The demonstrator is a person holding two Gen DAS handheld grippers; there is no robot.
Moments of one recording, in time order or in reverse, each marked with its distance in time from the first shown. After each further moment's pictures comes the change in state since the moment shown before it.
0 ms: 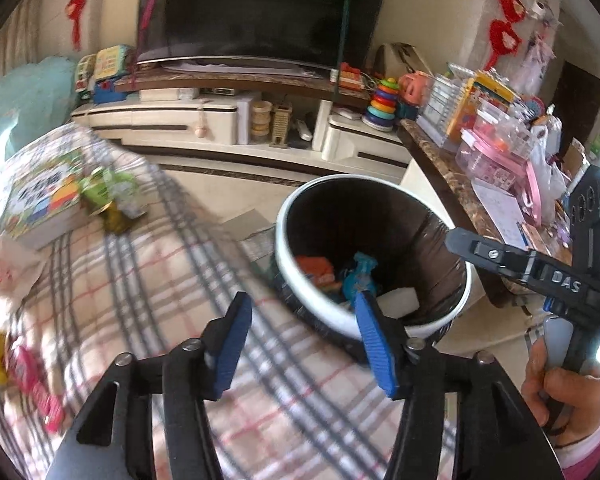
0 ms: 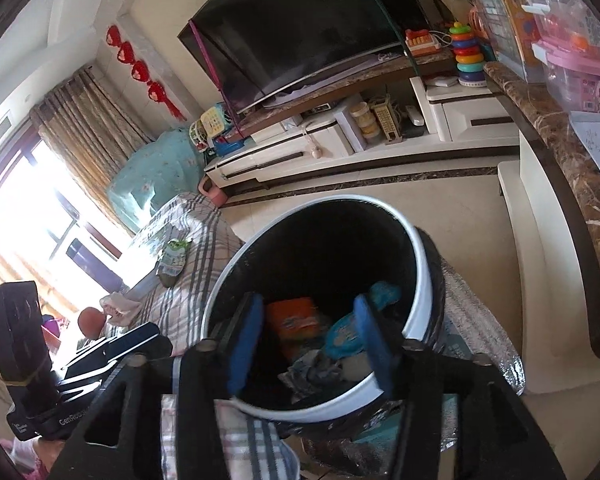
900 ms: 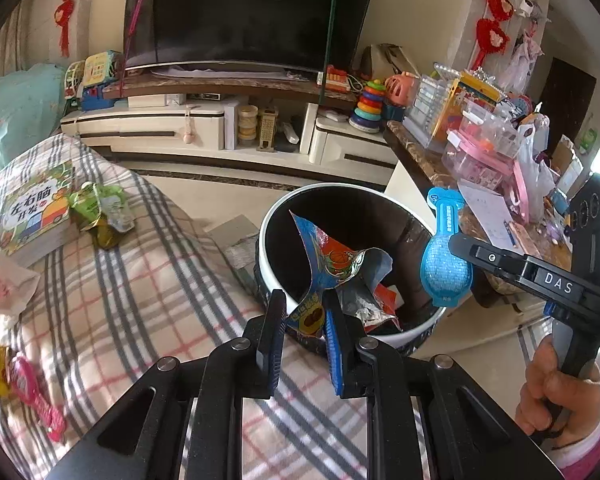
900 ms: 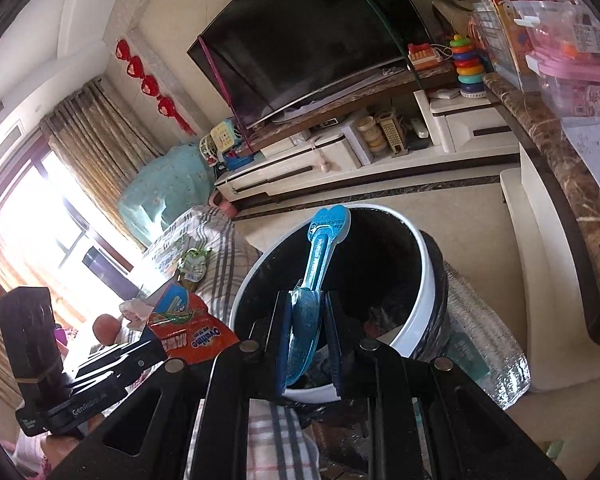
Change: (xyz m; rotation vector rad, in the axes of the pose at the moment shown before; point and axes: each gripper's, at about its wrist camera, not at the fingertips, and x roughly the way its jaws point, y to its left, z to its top) left arm -0.004 -0.018 0.017 0.044 0.007 -0.036; right arm -0.026 0.005 -0.006 0.011 -0.055 0.025
